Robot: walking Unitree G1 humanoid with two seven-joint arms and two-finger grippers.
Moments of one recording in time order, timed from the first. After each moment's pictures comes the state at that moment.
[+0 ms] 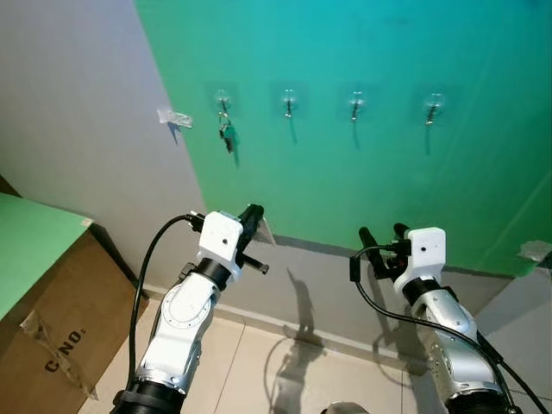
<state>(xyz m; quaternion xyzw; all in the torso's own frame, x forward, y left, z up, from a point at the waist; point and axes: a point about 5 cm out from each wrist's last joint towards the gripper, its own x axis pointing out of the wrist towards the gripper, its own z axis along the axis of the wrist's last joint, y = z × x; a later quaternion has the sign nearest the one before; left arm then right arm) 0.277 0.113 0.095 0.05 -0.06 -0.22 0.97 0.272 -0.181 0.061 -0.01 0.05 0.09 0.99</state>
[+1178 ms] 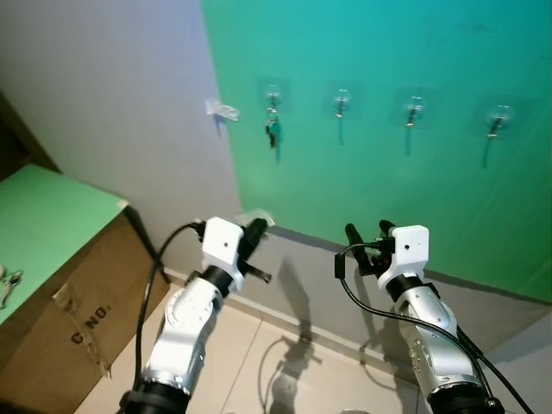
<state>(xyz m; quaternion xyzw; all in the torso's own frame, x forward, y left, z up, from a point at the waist) 0.275 0.107 0.077 0.00 0.00 -0.24 0.97 0.278 -0.160 0.059 0.01 0.03 0.10 0.99</state>
